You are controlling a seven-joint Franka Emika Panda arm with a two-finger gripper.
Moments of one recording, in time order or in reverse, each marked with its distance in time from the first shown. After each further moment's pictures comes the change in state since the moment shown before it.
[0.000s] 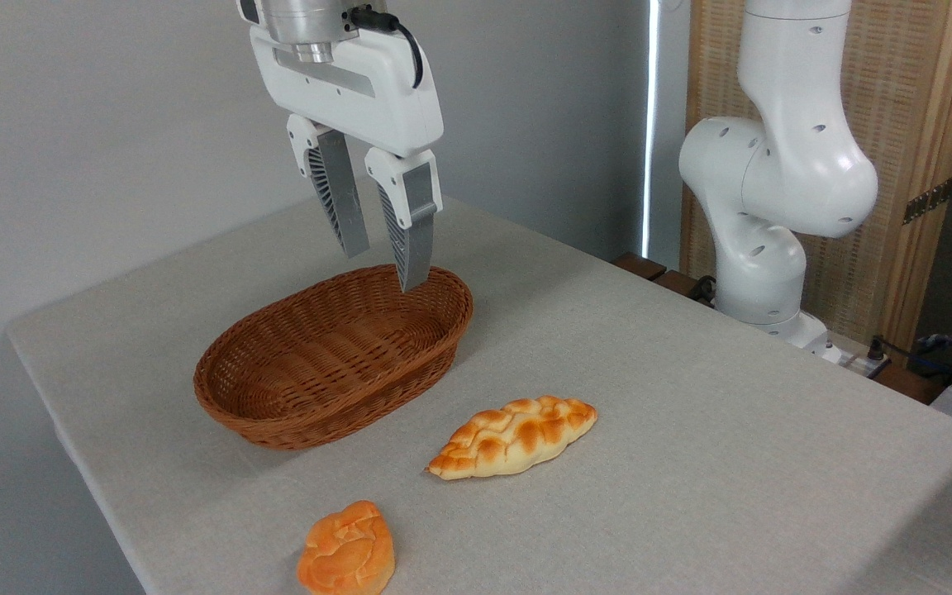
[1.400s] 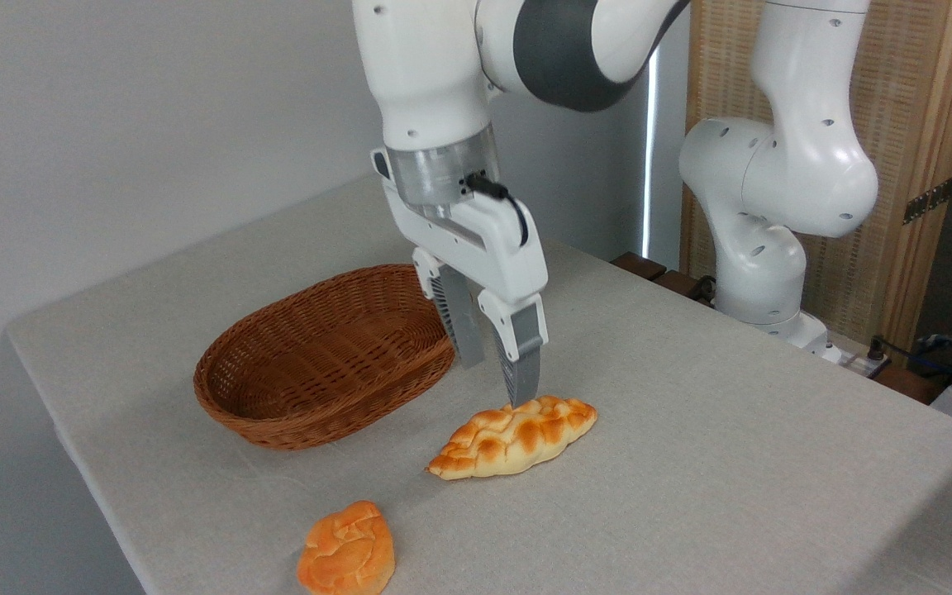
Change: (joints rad) arm 0.005 -0.180 0.061 -0.536 0.117 0.322 0.201
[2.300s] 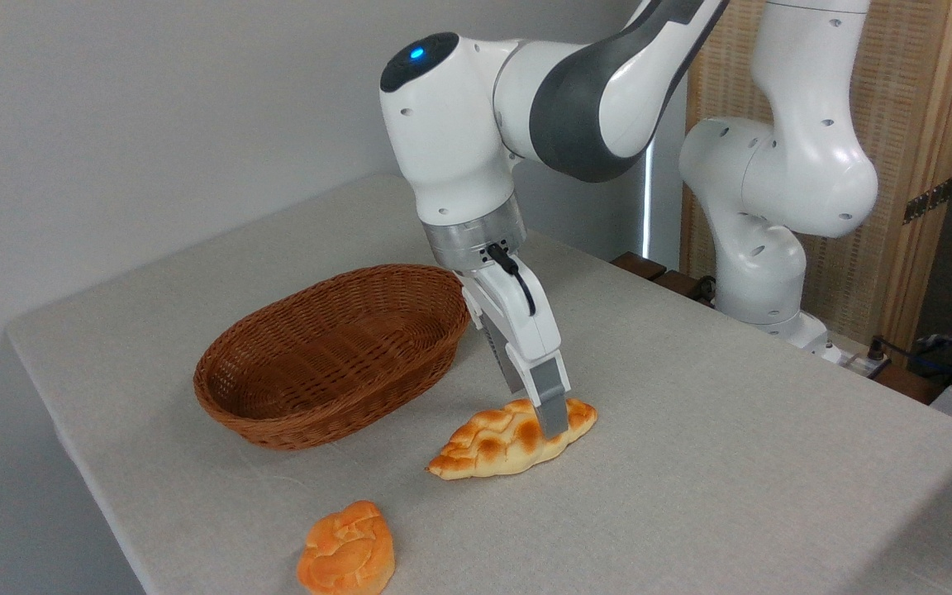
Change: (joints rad) arm -0.006 -0.001 -0.001 -0.161 0.025 0.057 0.157
